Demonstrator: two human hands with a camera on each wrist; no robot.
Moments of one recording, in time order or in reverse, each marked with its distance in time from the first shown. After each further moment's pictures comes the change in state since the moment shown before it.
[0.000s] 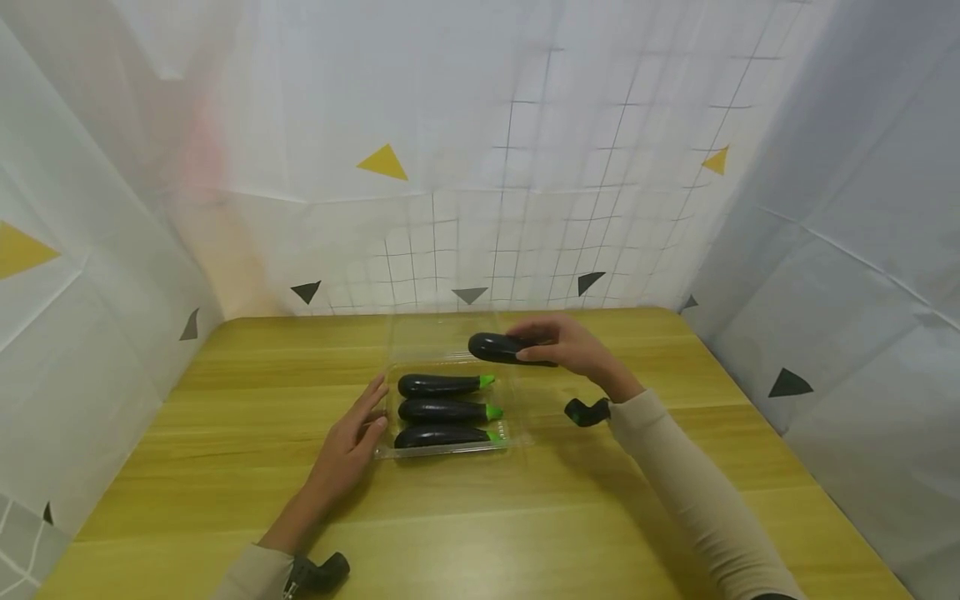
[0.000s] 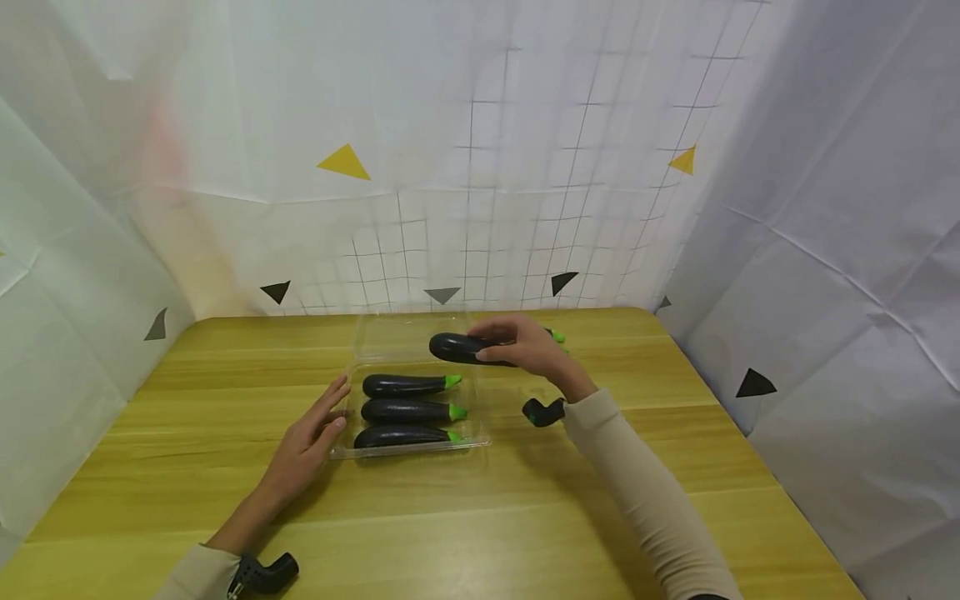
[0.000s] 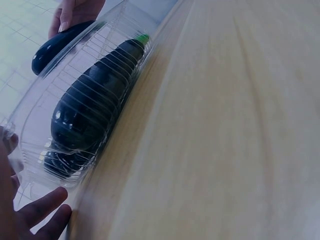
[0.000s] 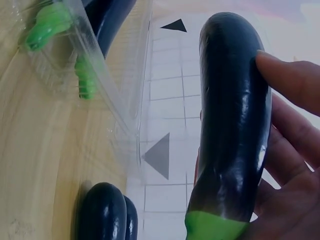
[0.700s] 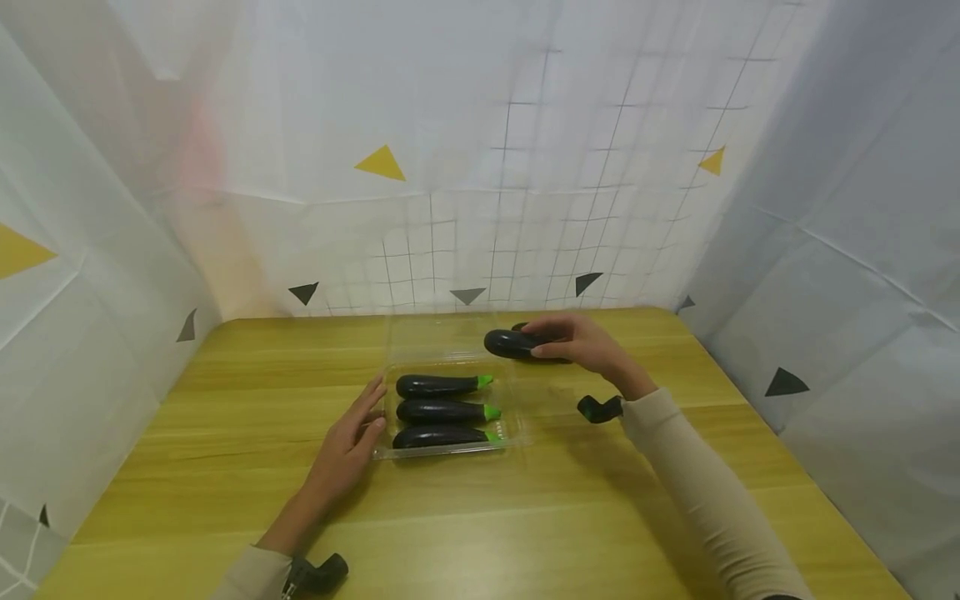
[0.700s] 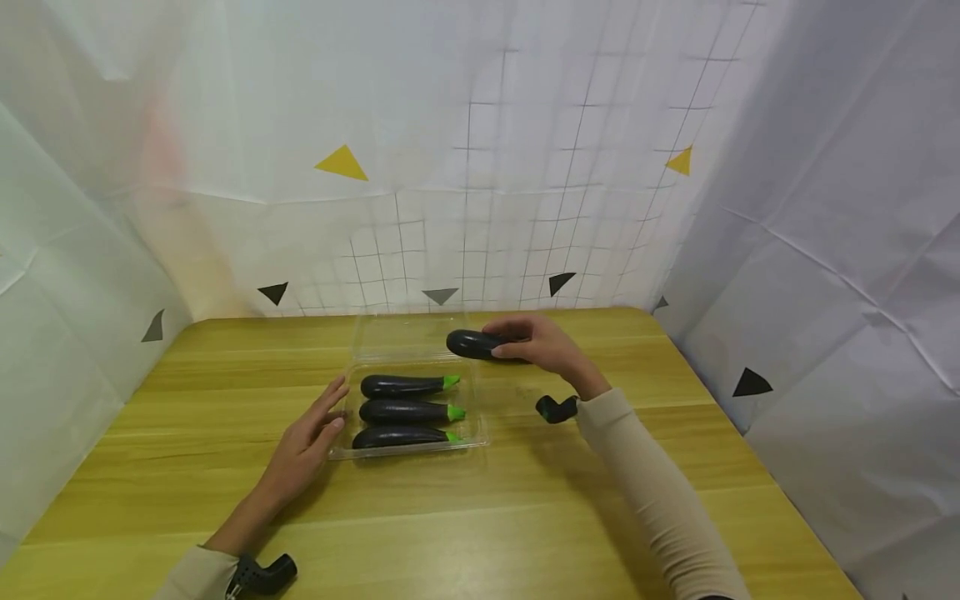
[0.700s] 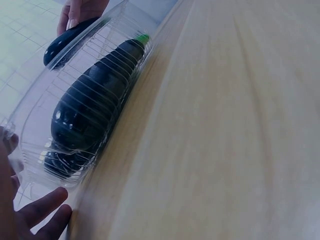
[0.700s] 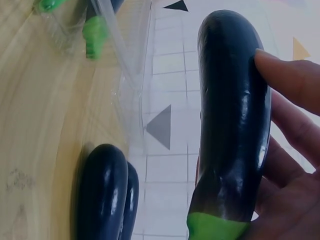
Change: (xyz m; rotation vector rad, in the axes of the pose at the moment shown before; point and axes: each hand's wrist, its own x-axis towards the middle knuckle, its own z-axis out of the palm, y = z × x) left_hand -0.003 -0.030 0.004 0.016 -0.001 0.006; right_hand -0.010 0.012 -0.020 -0.026 0.037 0.019
